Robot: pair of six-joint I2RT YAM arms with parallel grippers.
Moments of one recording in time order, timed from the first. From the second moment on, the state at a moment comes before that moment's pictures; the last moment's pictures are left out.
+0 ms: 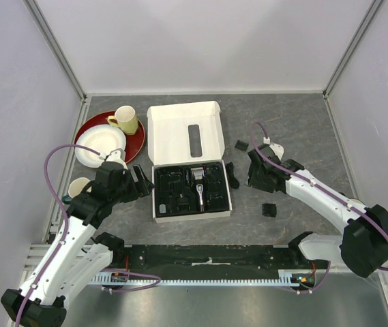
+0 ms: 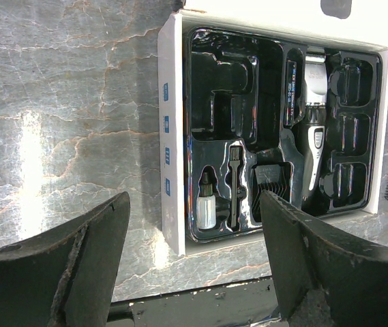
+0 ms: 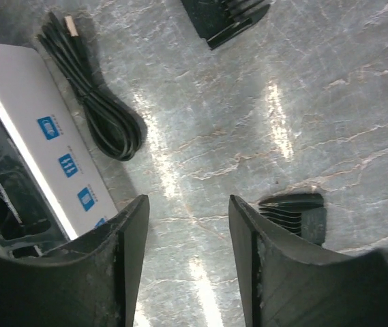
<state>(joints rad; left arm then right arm) -0.38 0.68 0.70 -0.75 -0.05 -0.61 0.54 1.26 0.84 -0.67 0.25 0.79</state>
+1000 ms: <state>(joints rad) -0.45 0.60 0.59 -0.44 0.54 -0.54 0.43 1.12 0.52 -0.67 0.25 0.83</state>
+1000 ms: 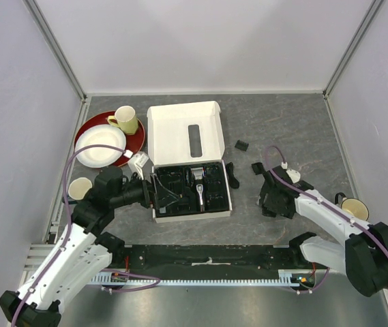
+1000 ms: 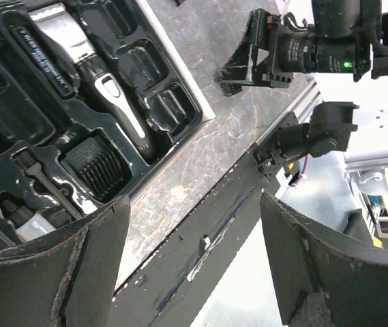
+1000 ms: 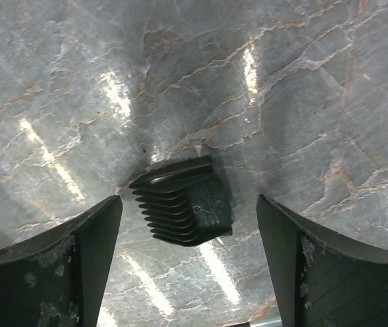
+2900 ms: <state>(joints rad) -0.68 0.78 0.64 -0.36 0.20 -0.55 0.55 1.42 0.73 -0.68 0.16 0.62</state>
